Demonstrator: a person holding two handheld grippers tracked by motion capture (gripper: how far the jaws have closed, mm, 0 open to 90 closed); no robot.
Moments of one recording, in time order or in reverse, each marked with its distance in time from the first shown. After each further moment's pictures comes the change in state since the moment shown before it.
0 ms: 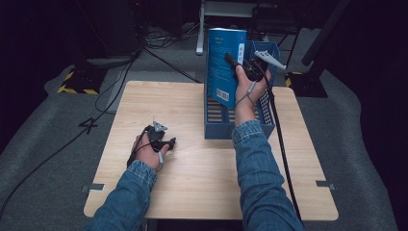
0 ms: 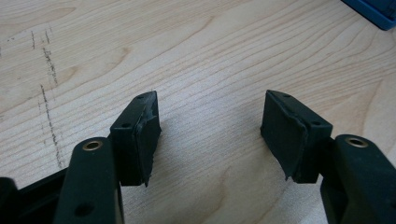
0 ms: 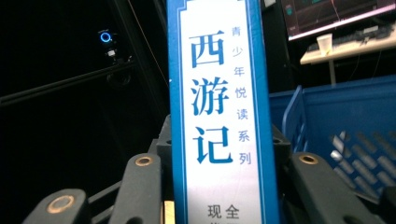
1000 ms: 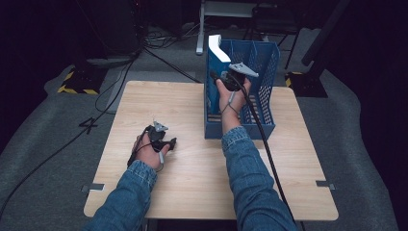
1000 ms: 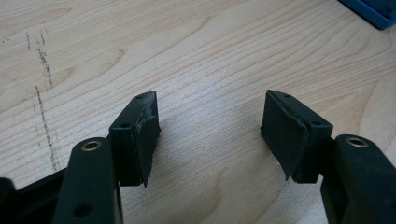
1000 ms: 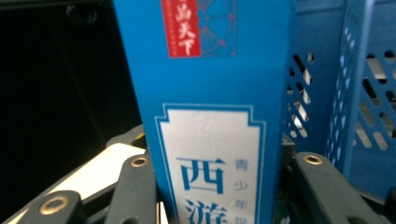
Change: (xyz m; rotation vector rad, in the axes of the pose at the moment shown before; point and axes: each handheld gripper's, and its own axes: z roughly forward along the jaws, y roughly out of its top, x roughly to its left) left arm -0.002 0.001 0.001 0.002 -0.003 0.002; right arm 0.016 -0.058 0.031 0.181 -0.110 -0.157
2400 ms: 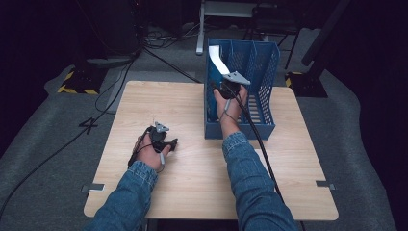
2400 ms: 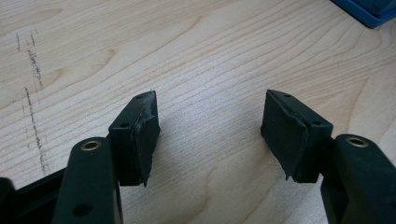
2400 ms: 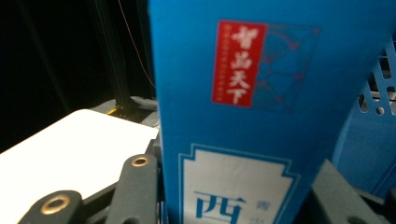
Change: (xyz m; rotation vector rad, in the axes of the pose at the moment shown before) left arm -0.004 0.000 0.000 0.001 -0.009 0.009; right arm 0.002 -0.030 0.007 0.075 -0.095 -0.110
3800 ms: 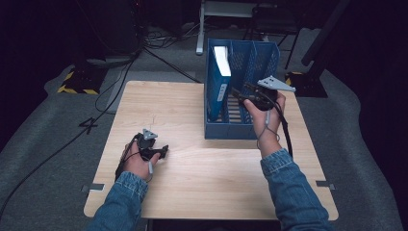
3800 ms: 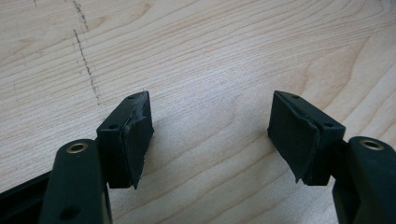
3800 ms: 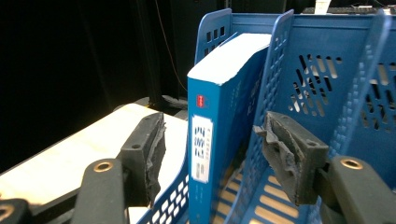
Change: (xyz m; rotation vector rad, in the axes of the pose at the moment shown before) left arm 0.014 -0.029 -0.030 -0.005 0.010 -0.044; right arm -0.033 0.033 -0.141 -0.005 0.149 -0.016
